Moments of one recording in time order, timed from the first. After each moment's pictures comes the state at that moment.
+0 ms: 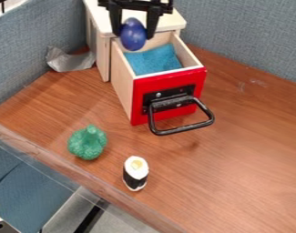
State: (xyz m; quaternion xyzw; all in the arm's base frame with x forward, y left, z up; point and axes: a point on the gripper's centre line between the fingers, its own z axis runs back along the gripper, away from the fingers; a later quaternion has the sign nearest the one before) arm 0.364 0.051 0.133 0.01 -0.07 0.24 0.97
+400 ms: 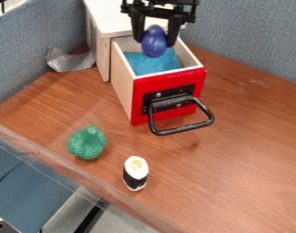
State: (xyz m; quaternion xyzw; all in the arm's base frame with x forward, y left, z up) arm 0.372 0.022 0.130 0.00 -0.08 0.18 0.98
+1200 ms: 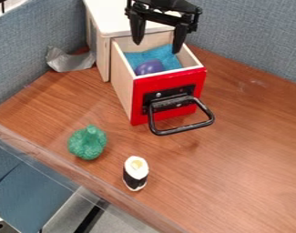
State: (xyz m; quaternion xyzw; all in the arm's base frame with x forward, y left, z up) arm 0.367 0.020 0.131 0.01 -0.10 0.12 0.99
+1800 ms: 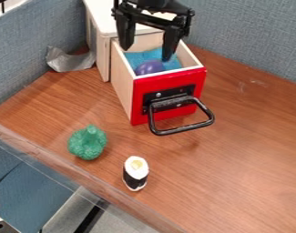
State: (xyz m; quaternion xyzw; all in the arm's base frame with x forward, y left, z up) arm 0.322 0.010 0.135 -0.01 -0.04 0.08 1.00
